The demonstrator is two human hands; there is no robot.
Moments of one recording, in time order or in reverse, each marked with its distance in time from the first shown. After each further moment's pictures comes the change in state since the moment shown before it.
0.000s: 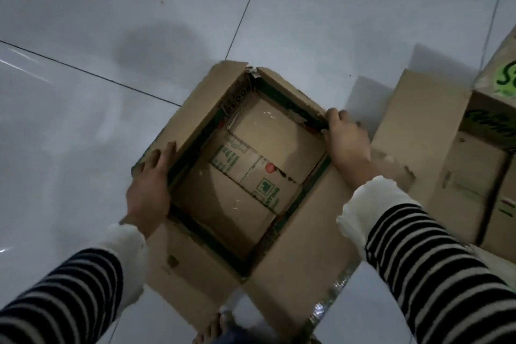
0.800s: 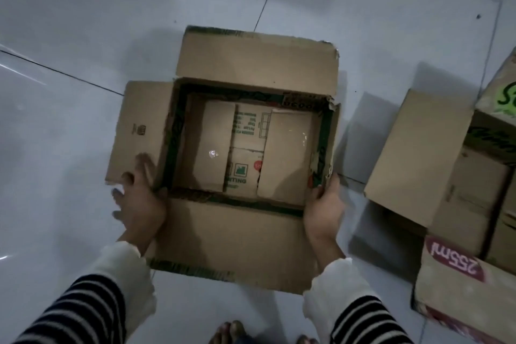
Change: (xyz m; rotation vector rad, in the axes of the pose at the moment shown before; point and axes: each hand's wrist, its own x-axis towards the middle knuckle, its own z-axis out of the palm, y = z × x) left_hand 0.006 -0.014 -0.024 -0.226 0.017 -0.413; right_hand -0.092 -0.069 0.026 0.727 0.053 0.609
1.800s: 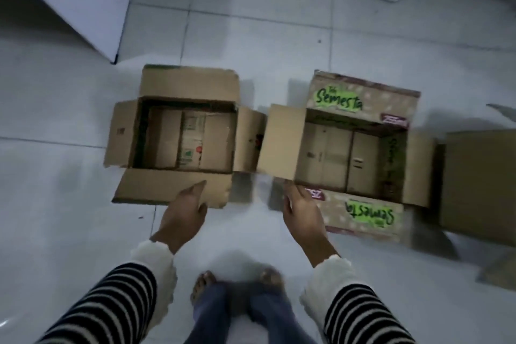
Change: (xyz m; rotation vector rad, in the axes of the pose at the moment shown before) left_hand -0.228 0.150 -0.120 0.145 -0.423 0.708; right_hand -0.107 0.004 -0.281 -0.178 -0.137 -0.323
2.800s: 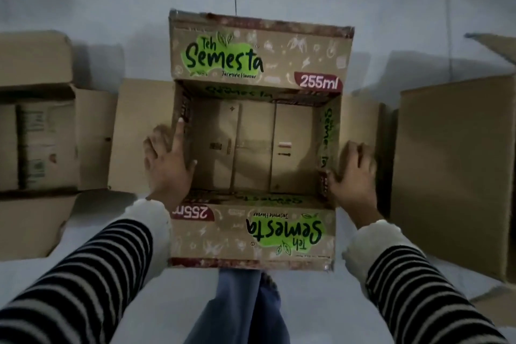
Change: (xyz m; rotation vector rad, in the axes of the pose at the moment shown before) left_hand 0.204 0.221 0.232 0.284 0.153 -0.099; right_hand 0.142 0.424 -0.083 -0.103 0.056 0.432
